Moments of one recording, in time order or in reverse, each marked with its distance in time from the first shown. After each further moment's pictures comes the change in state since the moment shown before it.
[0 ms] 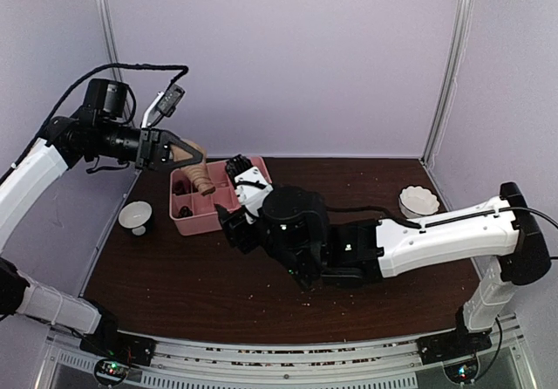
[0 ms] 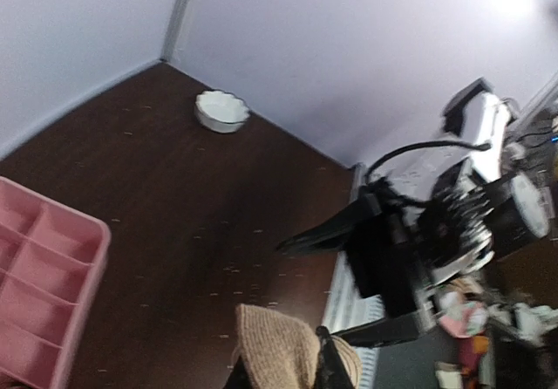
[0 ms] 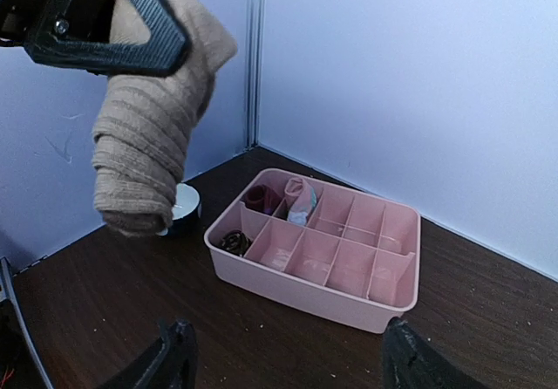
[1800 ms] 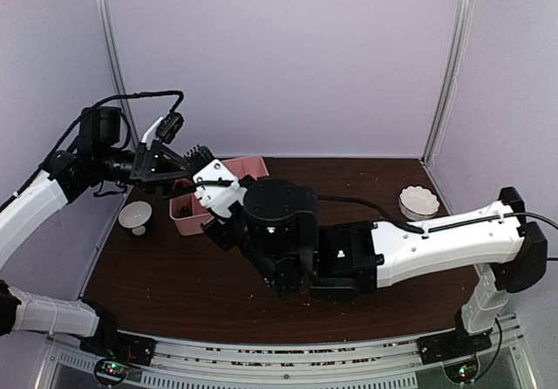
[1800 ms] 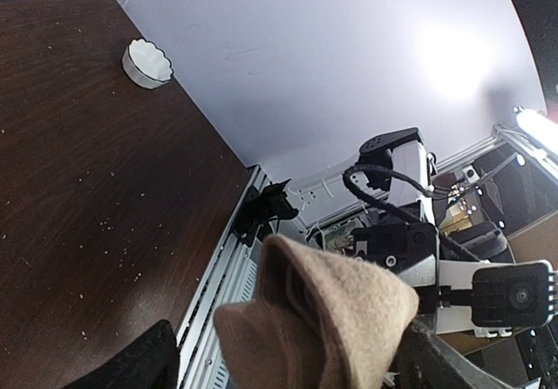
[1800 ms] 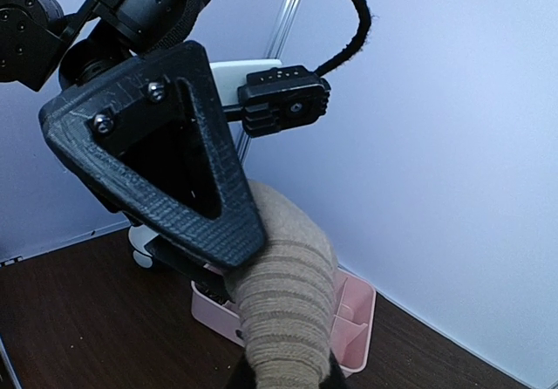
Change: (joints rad) left arm 0.000 -0.146 -0.303 0.320 0.159 -0.552; right arm 0.109 0.072 0.231 -0.005 0.176 -0.370
